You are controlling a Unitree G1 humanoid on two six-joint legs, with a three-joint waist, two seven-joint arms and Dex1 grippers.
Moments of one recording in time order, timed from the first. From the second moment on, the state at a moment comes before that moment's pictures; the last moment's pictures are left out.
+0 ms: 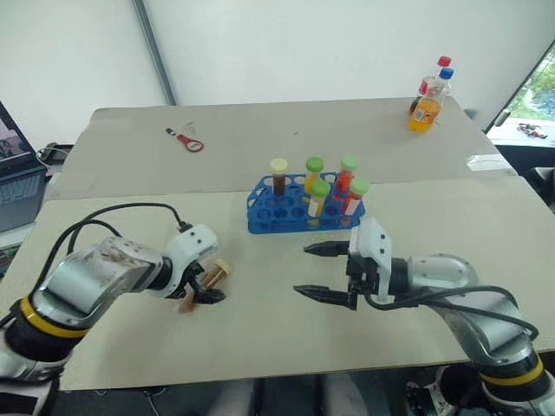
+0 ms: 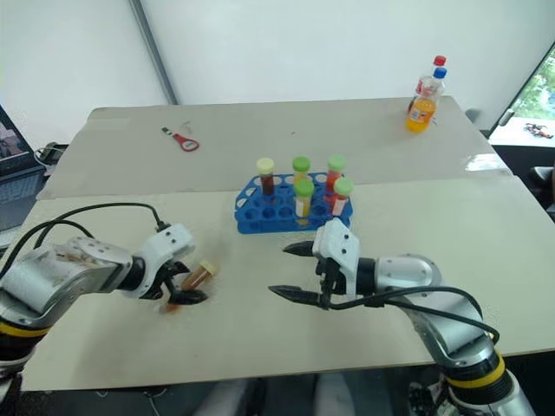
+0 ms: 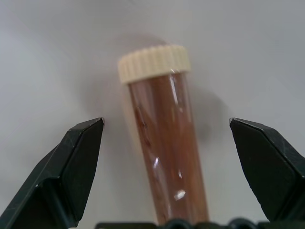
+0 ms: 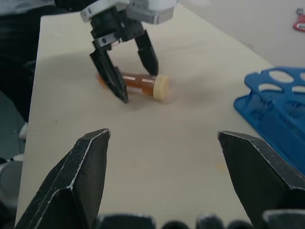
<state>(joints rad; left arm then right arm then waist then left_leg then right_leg) -0.53 0.94 -0.28 -0.44 -0.51 1.37 -0.68 -0.25 -0.71 0.14 -0.56 0.49 0.61 0.88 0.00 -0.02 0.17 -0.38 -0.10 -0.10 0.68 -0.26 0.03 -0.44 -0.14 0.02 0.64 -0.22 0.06</state>
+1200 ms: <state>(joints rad) -0.71 0.55 -0.09 -0.11 -0.50 0.74 -0.86 -0.18 -0.84 -0.05 -0.63 0.56 0.73 0.76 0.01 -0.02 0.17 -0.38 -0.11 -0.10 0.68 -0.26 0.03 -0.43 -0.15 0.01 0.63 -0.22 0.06</state>
